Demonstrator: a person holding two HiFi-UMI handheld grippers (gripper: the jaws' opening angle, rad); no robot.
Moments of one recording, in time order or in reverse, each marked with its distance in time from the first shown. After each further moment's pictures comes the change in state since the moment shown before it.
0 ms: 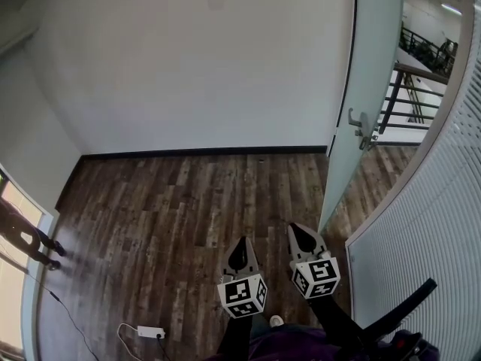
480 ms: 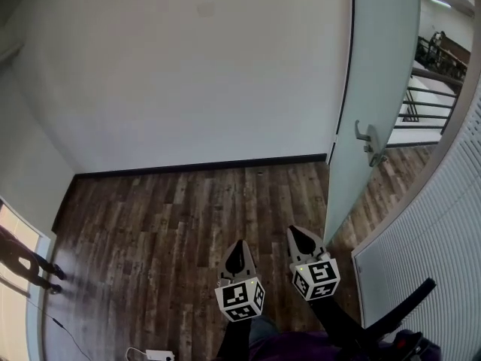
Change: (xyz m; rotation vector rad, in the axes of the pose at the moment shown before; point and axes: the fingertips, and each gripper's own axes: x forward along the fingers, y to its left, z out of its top) left arm 0.096 0.051 0.021 0.018 -0.004 -0.039; right arm 0.102 -0.018 0.009 -0.002 -0.012 -0.036
